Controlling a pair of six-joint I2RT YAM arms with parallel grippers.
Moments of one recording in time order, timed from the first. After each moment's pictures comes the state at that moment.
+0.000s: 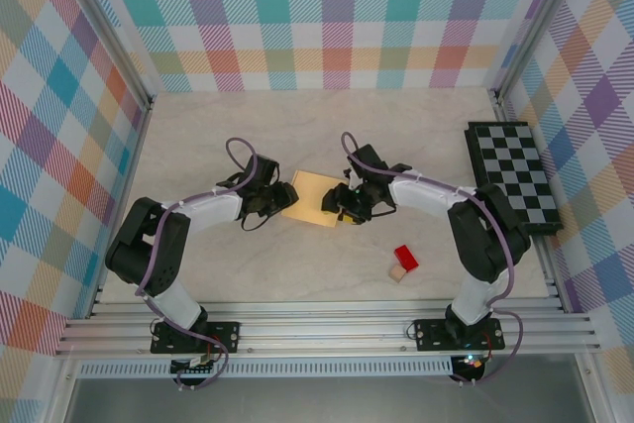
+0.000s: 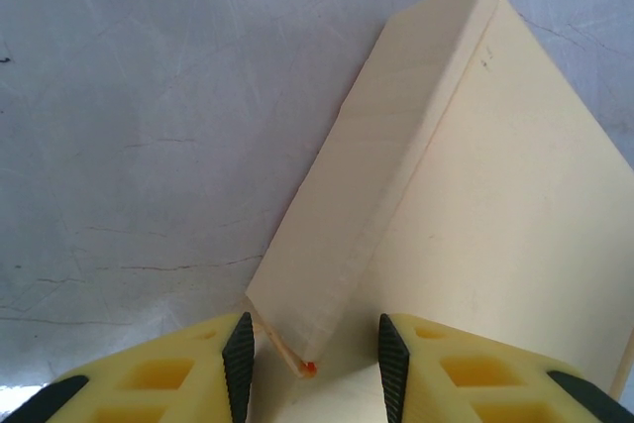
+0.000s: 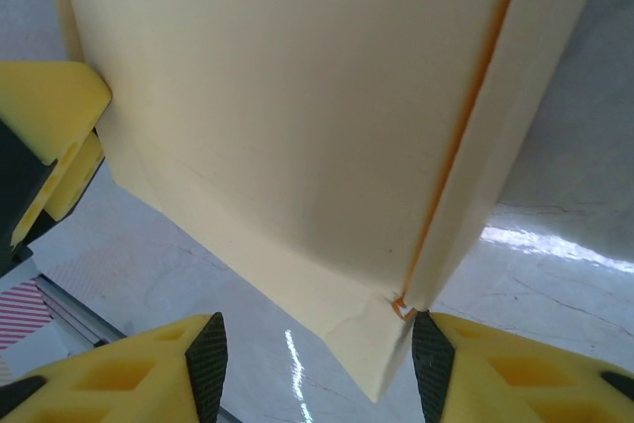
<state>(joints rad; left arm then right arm) -0.45 1.66 0.89 -0.18 0.16 -0.87 0.60 1.76 1.11 -0.45 -0.48 0.83</state>
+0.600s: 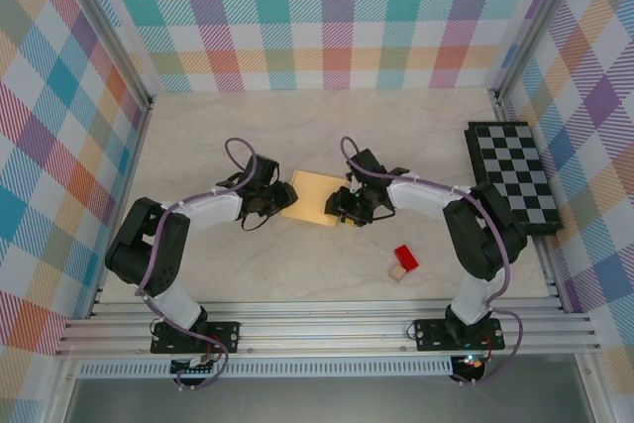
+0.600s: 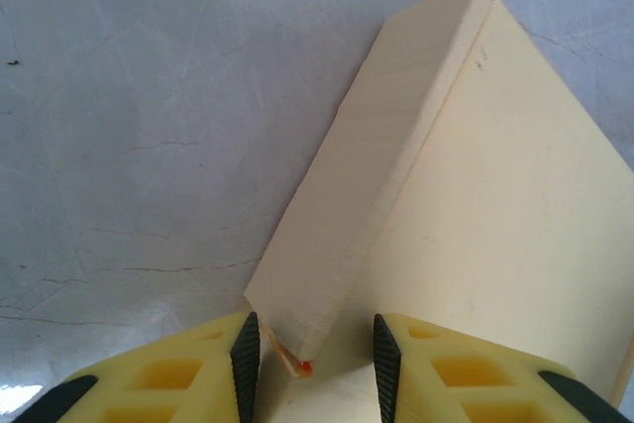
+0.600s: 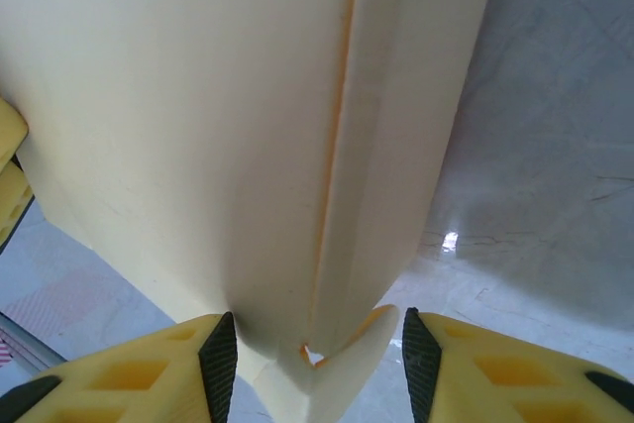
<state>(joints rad) -0.45 1.66 0.89 -0.18 0.15 -0.88 0.61 1.77 1.07 -0.42 -0.40 0.83</state>
